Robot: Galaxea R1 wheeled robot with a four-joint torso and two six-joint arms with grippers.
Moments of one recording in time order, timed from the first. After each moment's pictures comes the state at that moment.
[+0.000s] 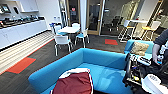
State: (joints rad) left arm 1.31 2.79 -2.49 1.69 -0.16 -1.48; right arm -1.49 3.08 -2.72 -0.17 0.11 0.18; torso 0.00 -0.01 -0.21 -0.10
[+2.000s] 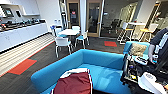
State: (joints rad) left arm 1.38 2.91 -2.62 1.69 -0.17 -1.48; right arm -1.52 3.08 -2.72 -0.17 0.11 0.18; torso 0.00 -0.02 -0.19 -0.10
